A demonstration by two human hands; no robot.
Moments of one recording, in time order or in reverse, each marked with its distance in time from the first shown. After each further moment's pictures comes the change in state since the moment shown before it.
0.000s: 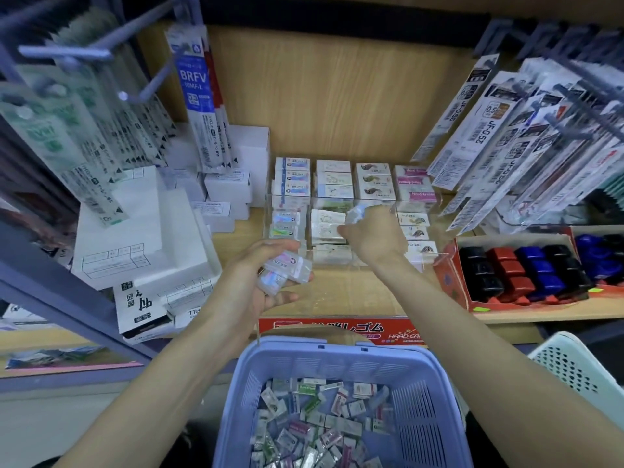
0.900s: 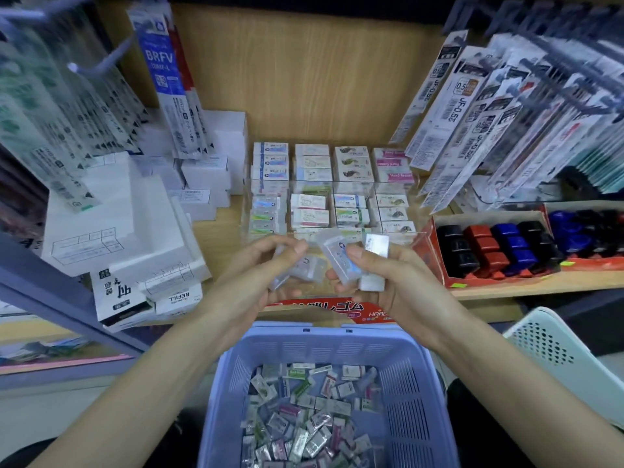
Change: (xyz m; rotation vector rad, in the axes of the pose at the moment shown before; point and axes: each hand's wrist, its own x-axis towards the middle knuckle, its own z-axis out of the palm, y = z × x) left_hand -0.006 -0.023 0.014 0.145 -0.128 0.025; right_hand -0.107 0.043 -0.066 0.988 -0.580 0.028
